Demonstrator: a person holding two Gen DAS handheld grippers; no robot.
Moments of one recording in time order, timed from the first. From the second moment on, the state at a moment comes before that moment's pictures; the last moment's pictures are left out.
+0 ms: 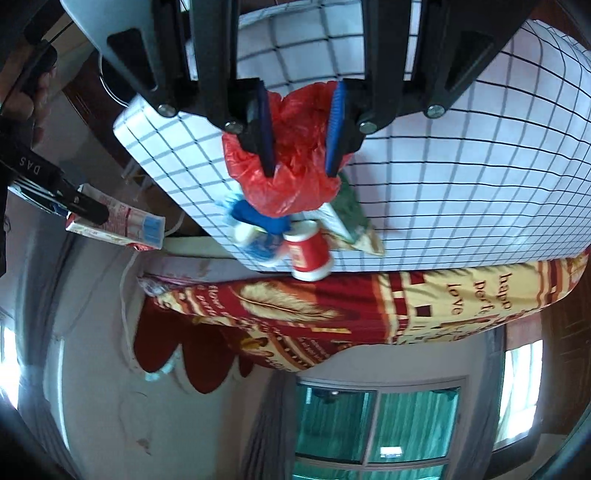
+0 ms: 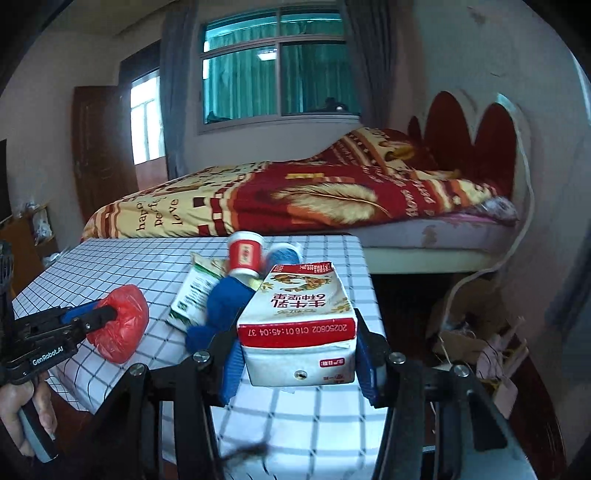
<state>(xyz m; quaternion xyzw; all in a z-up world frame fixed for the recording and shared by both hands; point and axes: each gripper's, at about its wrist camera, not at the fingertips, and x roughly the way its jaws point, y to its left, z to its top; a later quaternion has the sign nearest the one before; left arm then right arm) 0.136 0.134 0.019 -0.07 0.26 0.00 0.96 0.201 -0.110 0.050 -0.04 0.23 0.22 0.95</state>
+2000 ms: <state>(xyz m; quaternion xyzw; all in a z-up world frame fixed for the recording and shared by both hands) 0.179 -0.167 -0.155 0.04 0.48 -0.25 0.84 0.183 -0.399 -0.173 0.08 0.48 0.07 0.87</state>
